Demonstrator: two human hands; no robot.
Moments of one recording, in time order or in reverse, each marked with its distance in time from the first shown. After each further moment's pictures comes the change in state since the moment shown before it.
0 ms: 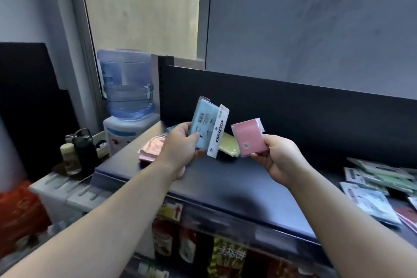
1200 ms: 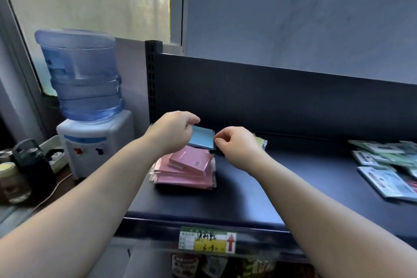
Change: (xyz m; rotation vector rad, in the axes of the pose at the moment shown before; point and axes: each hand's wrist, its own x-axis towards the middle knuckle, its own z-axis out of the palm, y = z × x) left_hand 0.129 -0.003 -0.099 1.071 -0.383 0.396; right_hand 0.042 0.046 0.143 -1.098 0.104 -0.283
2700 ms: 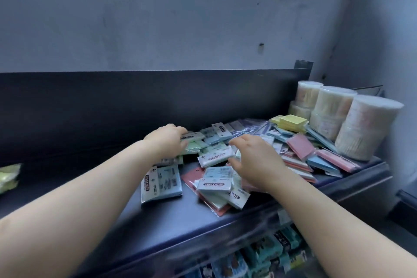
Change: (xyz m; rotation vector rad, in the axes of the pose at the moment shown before) left_hand 0.123 0.409 0.283 0.288 -0.387 0.301; right_hand -0.130 0.361 -0.343 -0.681 0.177 0.195
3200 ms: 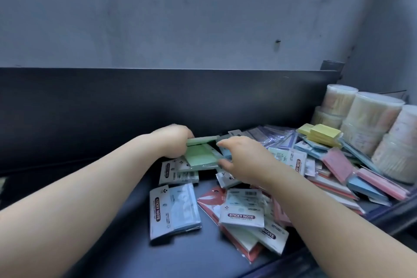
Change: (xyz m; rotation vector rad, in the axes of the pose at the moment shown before) left_hand 0.055 -0.041 -0.005 0.012 -0.118 0.101; right_hand 0.086 -0.030 0.027 -0.006 -0.120 -0.140
